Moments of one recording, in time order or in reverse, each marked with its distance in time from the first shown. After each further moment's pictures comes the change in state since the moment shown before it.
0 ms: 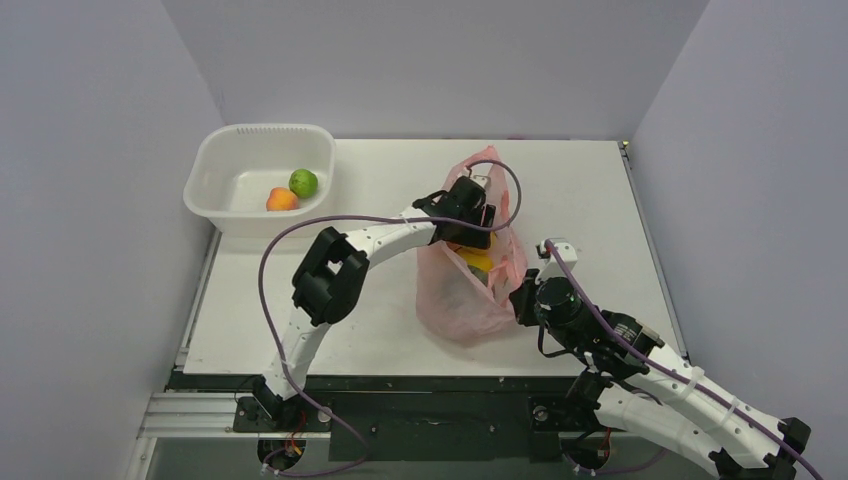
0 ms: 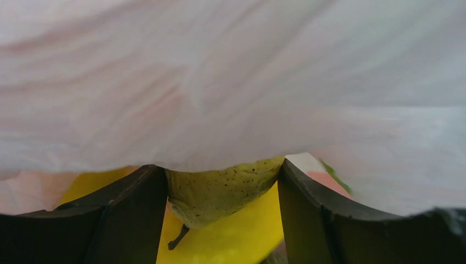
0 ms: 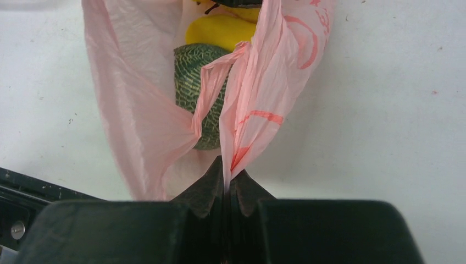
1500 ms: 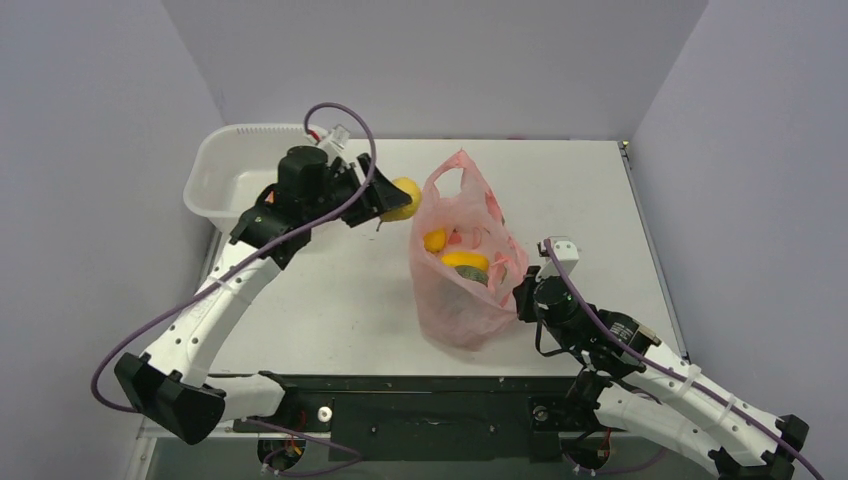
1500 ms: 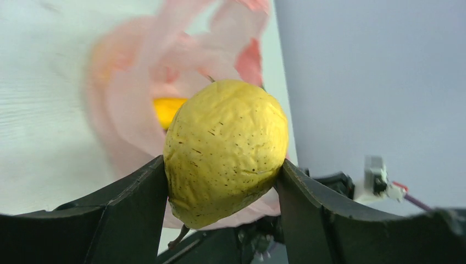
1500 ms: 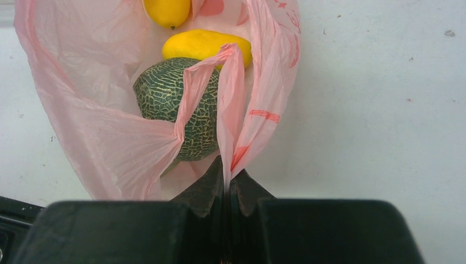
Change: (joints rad) left arm 0.266 -0.975 -0.468 -0.103 0.348 -0.386; right arm 0.000 0.015 -0.008 0.024 0.084 -0.022
